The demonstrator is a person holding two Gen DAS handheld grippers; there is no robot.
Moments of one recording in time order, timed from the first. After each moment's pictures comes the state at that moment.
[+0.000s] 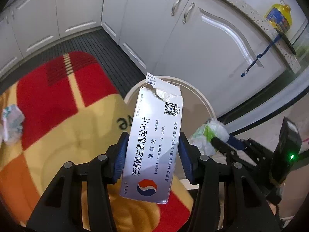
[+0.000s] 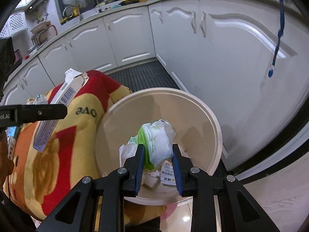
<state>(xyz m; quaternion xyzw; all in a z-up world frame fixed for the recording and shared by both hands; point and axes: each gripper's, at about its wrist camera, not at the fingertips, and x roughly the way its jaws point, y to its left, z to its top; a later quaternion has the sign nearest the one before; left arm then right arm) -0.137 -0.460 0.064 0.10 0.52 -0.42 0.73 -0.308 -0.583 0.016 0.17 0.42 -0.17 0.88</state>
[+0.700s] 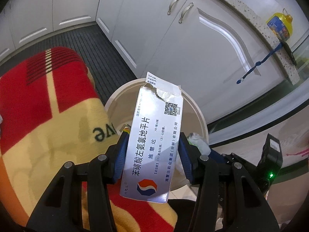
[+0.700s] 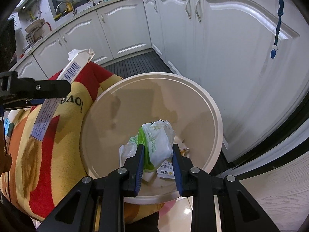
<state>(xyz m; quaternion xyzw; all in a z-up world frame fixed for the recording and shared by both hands) -0.132 -0.486 0.050 0.06 0.54 -0.44 0.72 -0.305 -0.592 -0.009 0.18 0.44 -0.18 0.86</state>
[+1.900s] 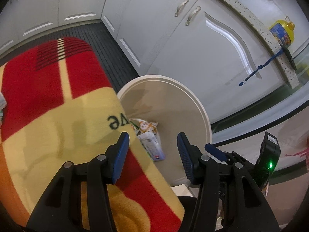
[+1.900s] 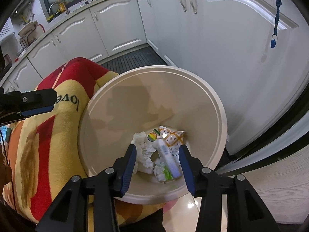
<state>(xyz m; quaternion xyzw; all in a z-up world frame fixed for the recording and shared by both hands) -0.127 -0.459 0.044 0.04 0.54 -0.43 0.72 -0.298 -0.593 -0.017 0.20 0.46 -0.19 0.85</state>
